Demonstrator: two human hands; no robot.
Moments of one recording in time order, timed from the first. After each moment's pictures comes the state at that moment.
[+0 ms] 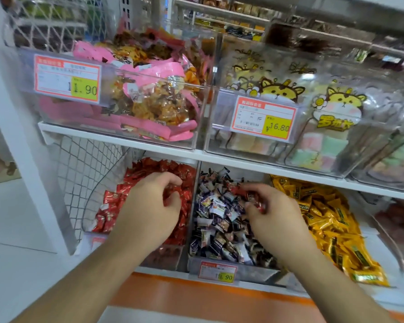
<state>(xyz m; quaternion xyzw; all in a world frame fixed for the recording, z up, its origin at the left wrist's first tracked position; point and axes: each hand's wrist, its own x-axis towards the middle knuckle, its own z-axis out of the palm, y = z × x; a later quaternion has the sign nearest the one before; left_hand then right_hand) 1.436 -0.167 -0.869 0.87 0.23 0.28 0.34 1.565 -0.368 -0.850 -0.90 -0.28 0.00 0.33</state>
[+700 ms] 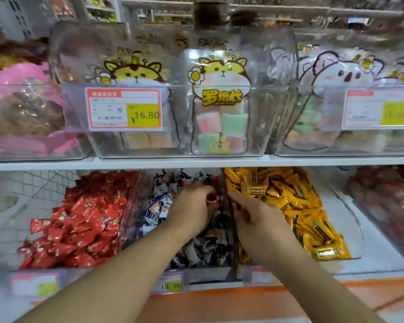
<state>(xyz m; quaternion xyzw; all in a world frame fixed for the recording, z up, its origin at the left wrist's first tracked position) 1.602 -0.275 -0.919 0.95 0.08 0.13 0.26 1.613 -0.458 -0.888 -0.90 -0.24 0.04 0.36</state>
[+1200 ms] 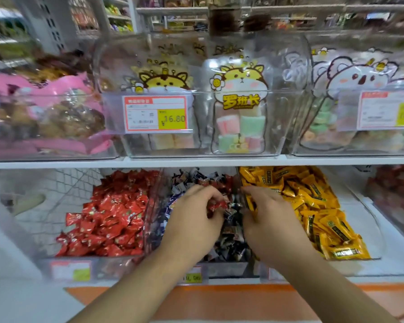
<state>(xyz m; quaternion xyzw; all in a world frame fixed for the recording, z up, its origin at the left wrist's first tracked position) 1.530 -0.290 -0.884 0.91 0.10 0.21 0.34 1.599 -0.450 -0.878 -0.92 -0.28 -0.04 0.28</state>
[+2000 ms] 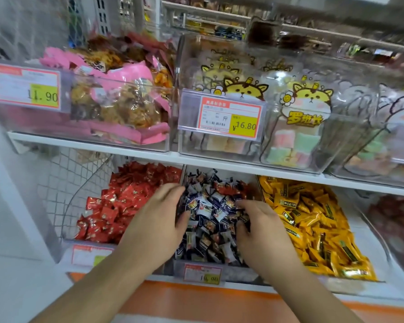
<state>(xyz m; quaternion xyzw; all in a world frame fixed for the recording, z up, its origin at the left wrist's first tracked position) 1.459 -0.199 -0.883 0.94 0.16 0.19 0.23 1.573 -0.397 -0.891 -0.92 -0.32 -0.06 0.23</state>
